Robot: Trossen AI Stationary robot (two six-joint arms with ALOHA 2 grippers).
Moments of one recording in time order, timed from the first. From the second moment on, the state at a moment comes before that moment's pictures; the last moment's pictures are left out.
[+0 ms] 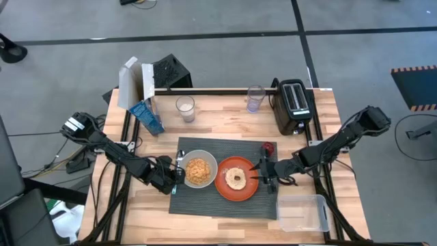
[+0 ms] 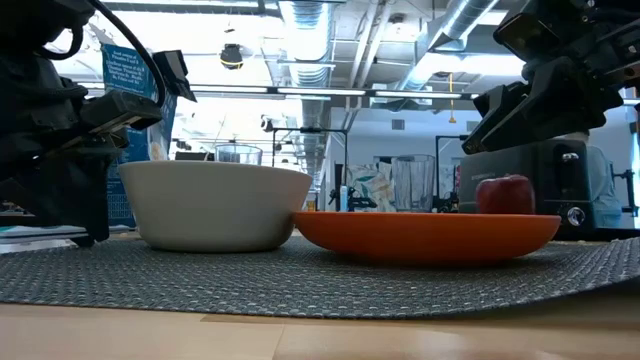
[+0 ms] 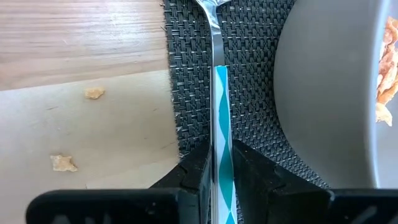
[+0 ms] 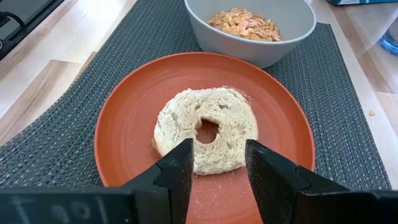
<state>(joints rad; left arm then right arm) -0.52 1.44 0.57 -0.38 -0.33 -1.96 0.43 1.26 0.46 0.23 0.32 0.12</state>
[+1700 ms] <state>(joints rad) -0.62 1.24 0.56 -0.51 -0.37 -1.51 0.48 1.26 0.46 0.00 0.06 0.40</state>
